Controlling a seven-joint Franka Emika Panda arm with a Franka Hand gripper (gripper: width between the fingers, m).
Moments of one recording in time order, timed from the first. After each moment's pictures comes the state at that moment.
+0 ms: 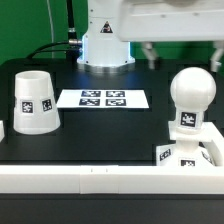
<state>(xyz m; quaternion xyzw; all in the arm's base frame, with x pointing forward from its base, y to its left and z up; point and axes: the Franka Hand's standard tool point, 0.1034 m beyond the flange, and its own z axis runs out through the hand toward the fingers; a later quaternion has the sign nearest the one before) 0.559 0.075 0.134 -0.97 0.24 0.02 0.06</state>
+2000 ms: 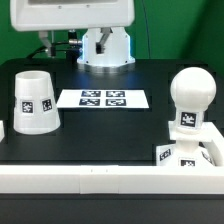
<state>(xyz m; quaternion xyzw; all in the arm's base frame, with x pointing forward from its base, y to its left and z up) 0.454 -0.096 0.130 -1.00 -0.06 0.02 0.01</state>
